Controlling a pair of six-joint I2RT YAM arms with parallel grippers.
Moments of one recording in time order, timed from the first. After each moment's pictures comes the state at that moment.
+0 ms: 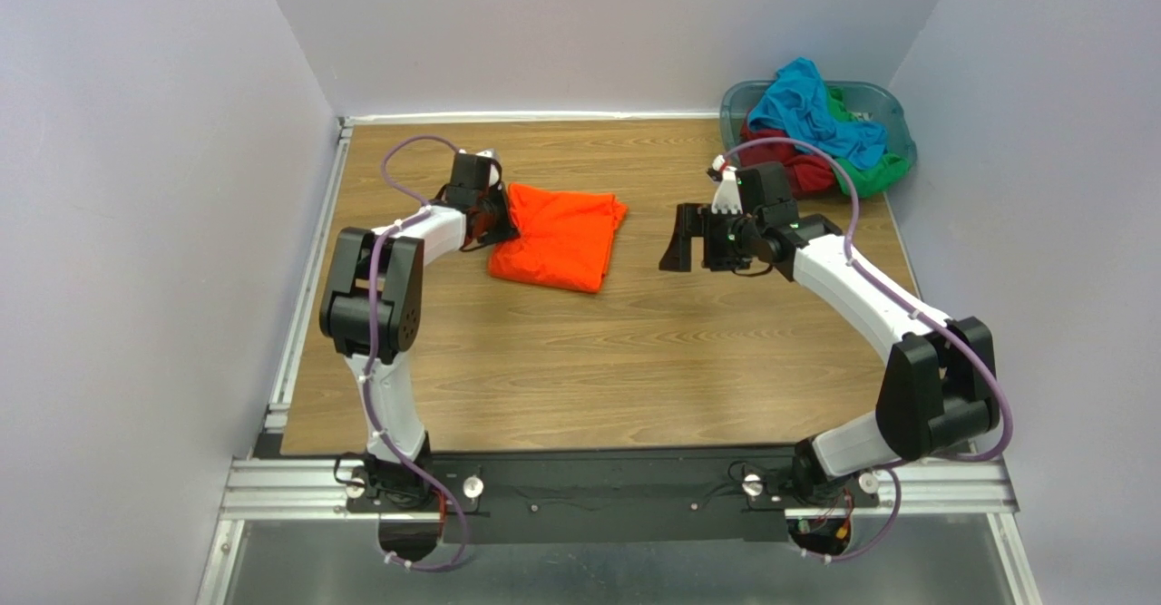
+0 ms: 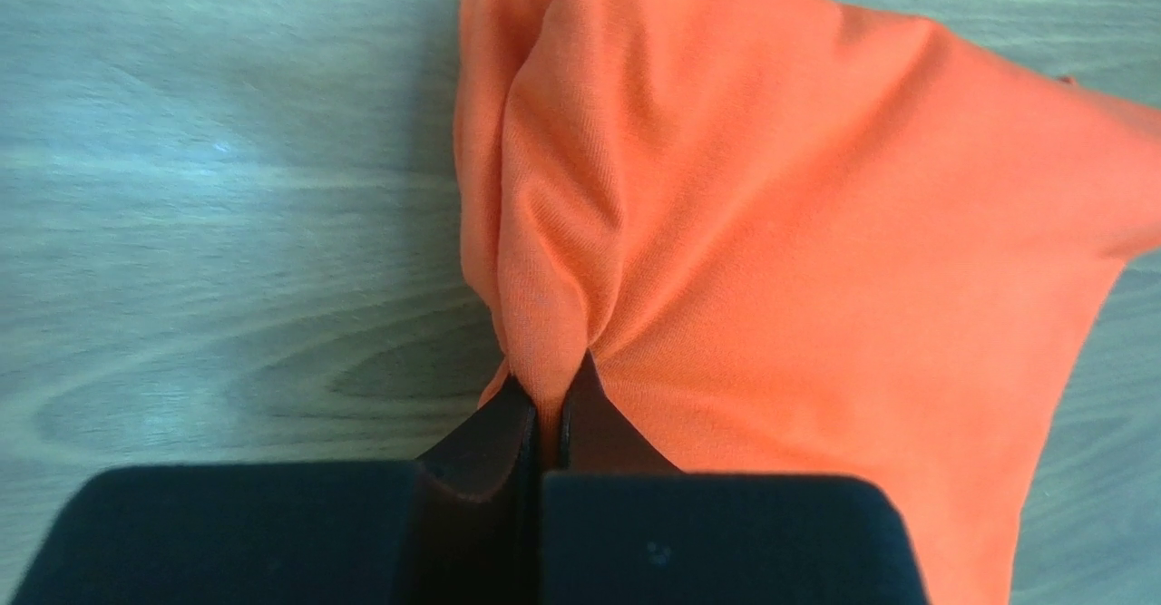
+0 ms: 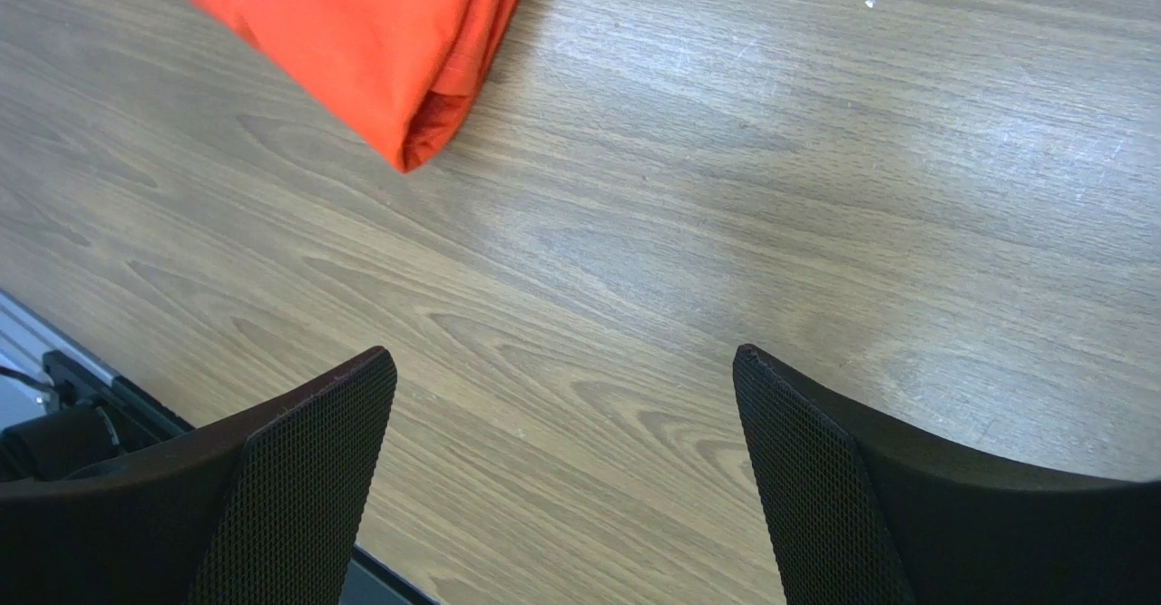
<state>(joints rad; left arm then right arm) -0.19 1.95 1.22 -0.09 0.17 -0.44 0.32 1.47 1.07 -0.44 -0.35 0.27</state>
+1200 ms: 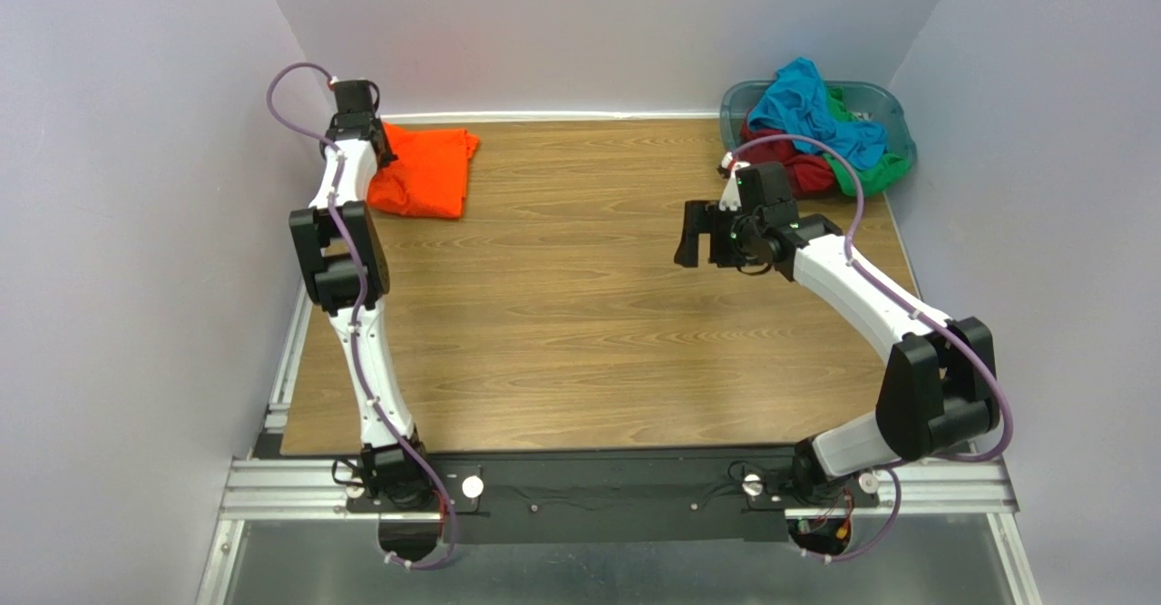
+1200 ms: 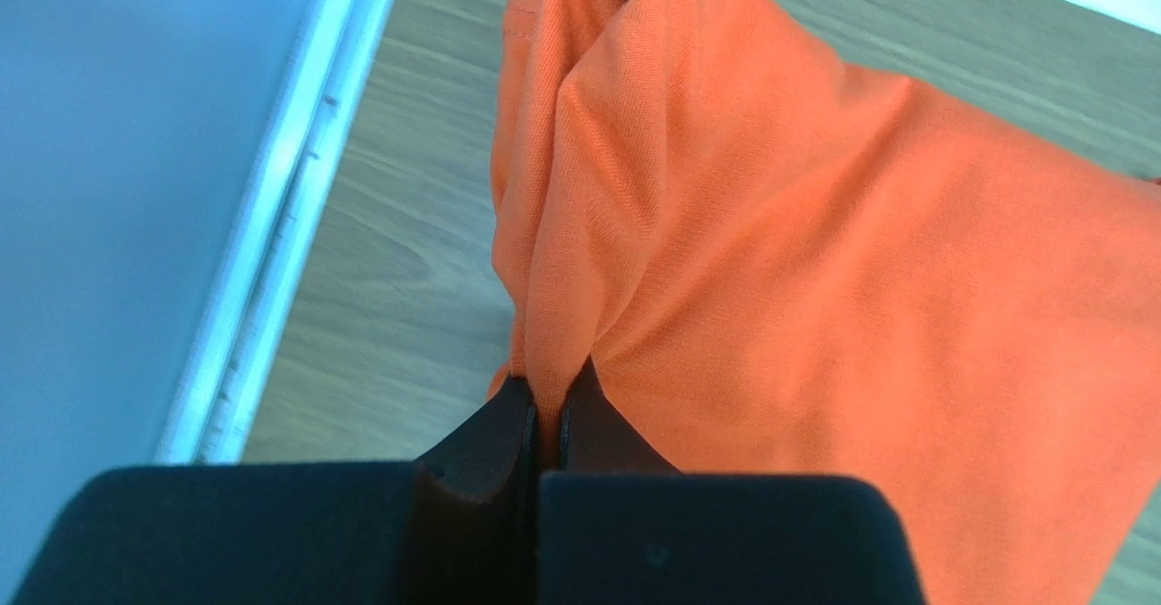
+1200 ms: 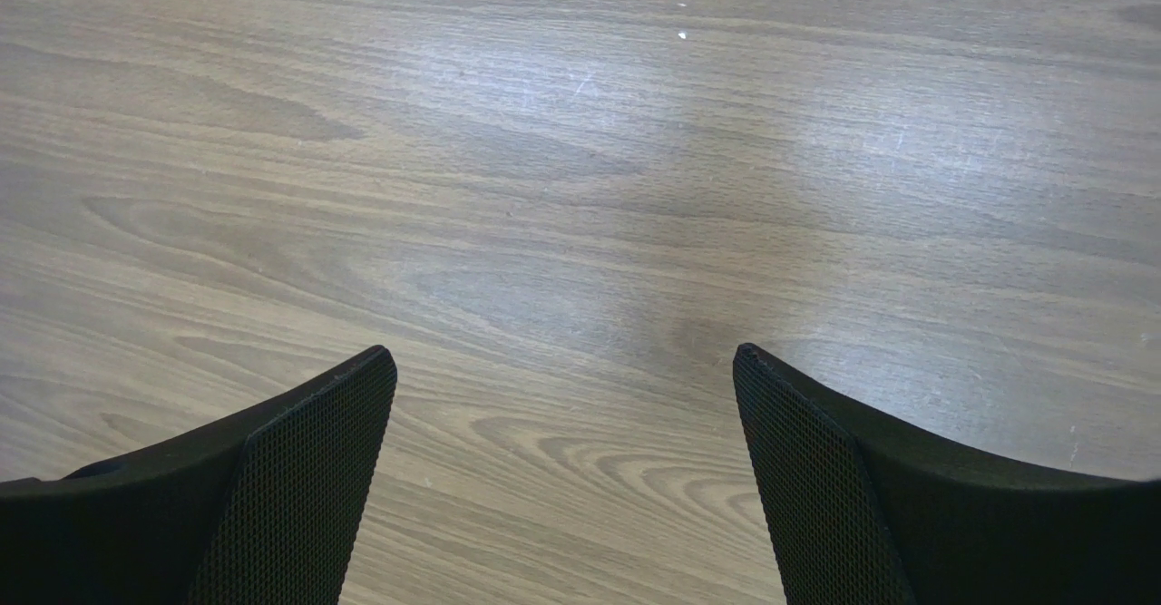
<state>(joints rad) 0.20 2.38 2.07 -0.44 -0.14 -0.14 0.32 1.47 1.07 -0.44 -0.14 0.26</state>
